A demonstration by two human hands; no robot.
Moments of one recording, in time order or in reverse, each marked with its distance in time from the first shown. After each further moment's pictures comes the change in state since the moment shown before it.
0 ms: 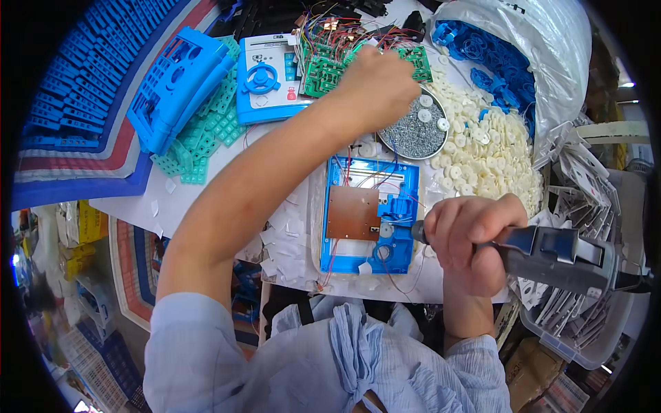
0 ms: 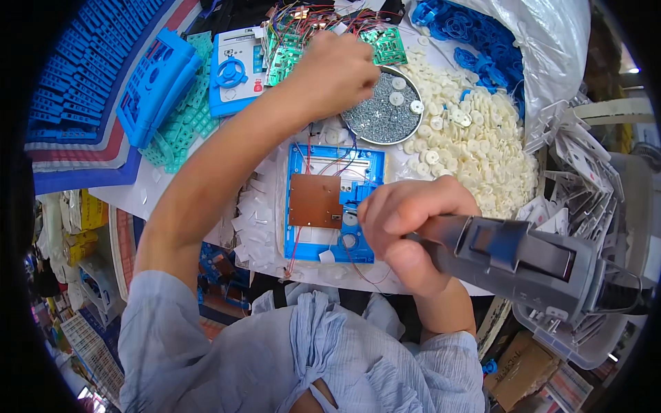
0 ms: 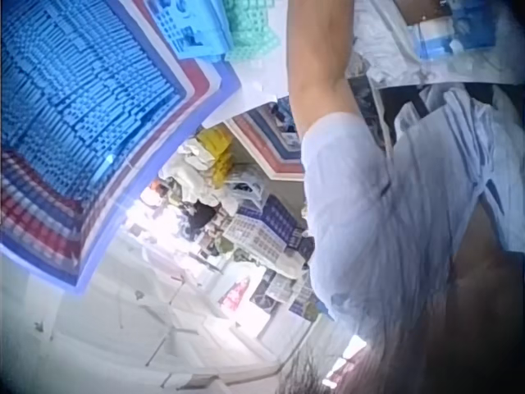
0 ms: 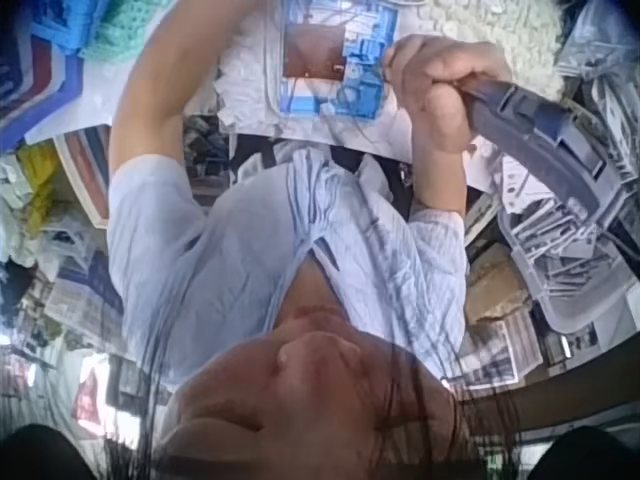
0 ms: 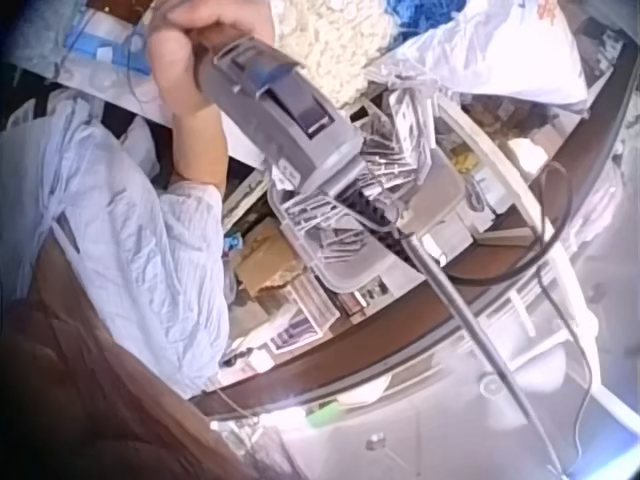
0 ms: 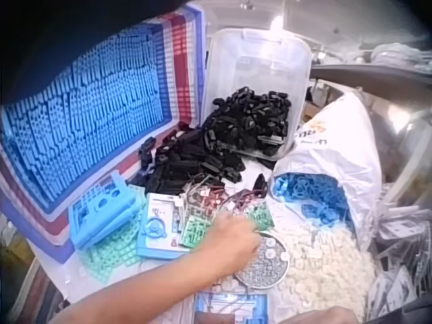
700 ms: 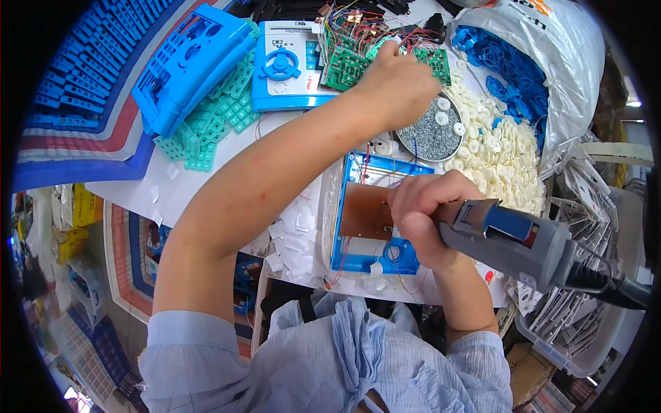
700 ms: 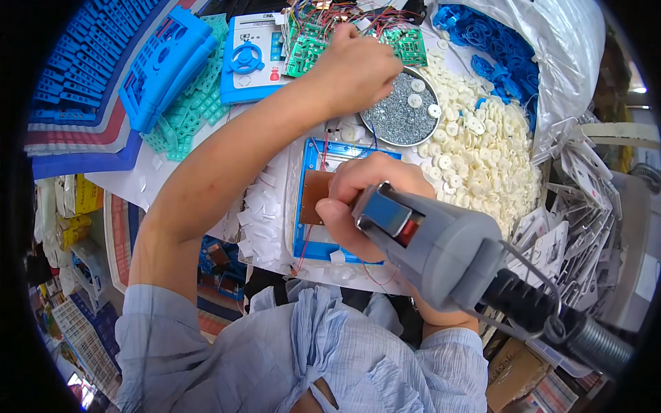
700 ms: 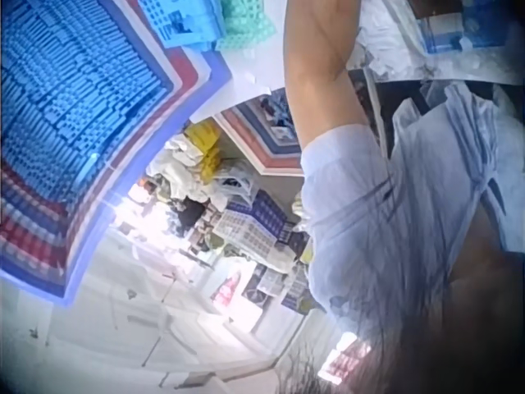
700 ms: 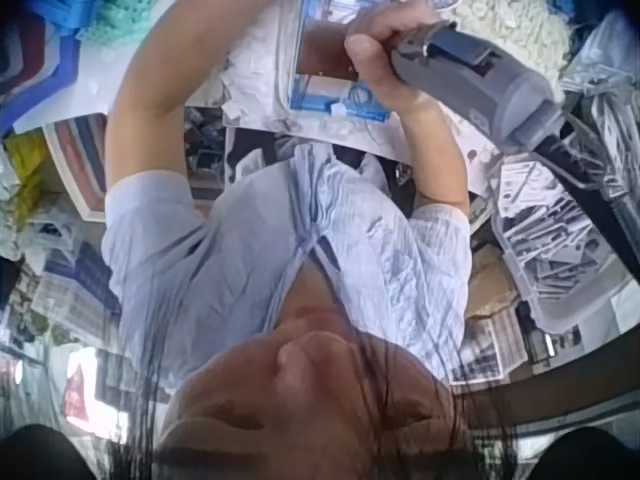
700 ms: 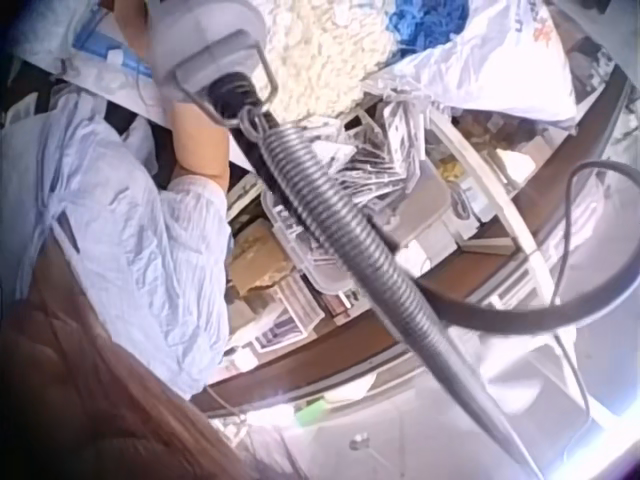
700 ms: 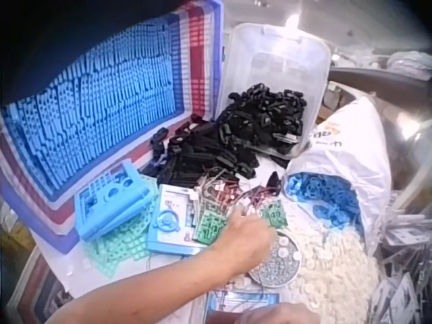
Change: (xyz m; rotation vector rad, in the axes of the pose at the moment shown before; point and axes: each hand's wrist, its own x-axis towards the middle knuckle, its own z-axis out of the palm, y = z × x) left_hand -0.004 -0.006 0.017 -0.005 0.090 -0.048; right_hand 0.013 0.049 0.006 -0.365 -0.080 0.108
